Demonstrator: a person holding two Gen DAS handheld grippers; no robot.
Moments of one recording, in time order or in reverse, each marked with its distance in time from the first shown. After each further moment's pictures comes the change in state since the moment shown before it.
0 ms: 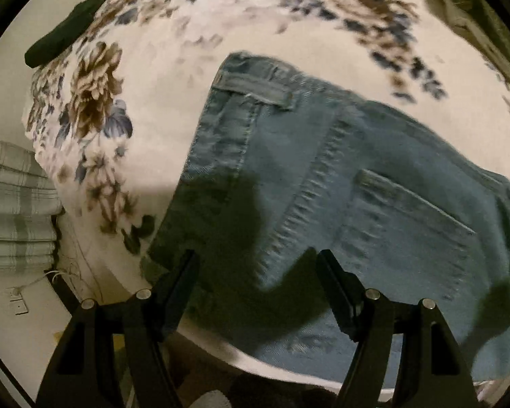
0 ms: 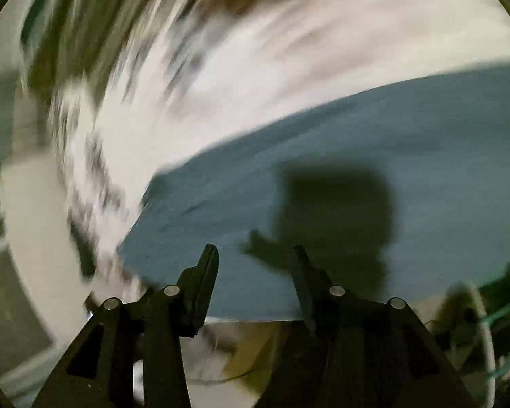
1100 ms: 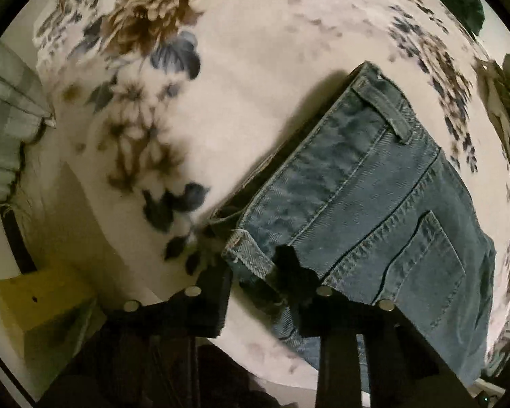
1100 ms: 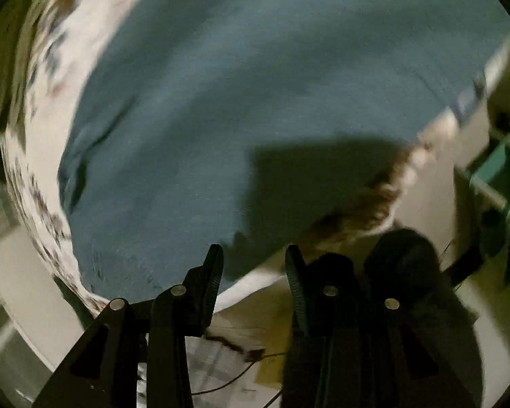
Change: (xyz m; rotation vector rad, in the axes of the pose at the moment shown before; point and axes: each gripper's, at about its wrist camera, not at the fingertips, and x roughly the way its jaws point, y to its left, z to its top) left arm 0.036 0.131 -0.031 -0.305 0.013 -0.215; right arm 0.000 -0.163 -0.132 0.457 -0.121 -0.048
